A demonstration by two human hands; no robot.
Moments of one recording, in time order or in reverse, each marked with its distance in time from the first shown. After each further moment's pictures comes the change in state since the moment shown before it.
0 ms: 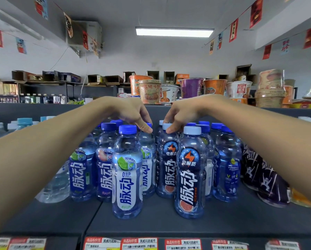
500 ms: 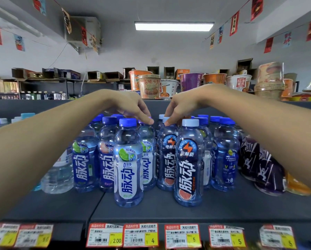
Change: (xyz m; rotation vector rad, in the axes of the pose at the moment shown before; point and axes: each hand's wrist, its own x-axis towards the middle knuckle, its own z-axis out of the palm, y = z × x) left_hand -0.017 0.009 0.000 -0.019 -0.008 -0.078; right_hand -0.022 -0.018 0.000 -0.041 -0.019 -0.004
